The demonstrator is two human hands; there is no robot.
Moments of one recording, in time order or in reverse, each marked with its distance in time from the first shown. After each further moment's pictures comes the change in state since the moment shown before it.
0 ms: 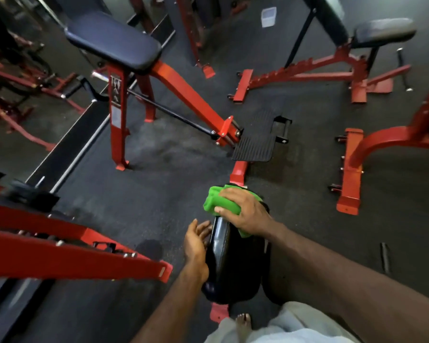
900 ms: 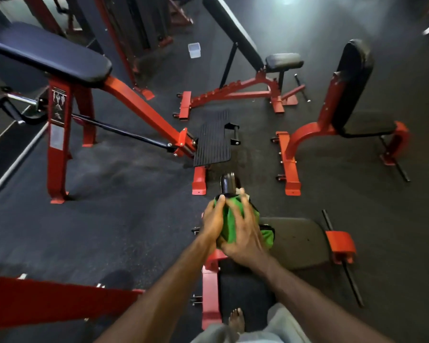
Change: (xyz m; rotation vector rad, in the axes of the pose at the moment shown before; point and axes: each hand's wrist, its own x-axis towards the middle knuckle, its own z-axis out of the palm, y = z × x) left_hand 0.012 -0.001 -0.043 0.483 -0.498 0.323; right_hand -0.119 -0.117 0.104 -0.330 0.361 0.371
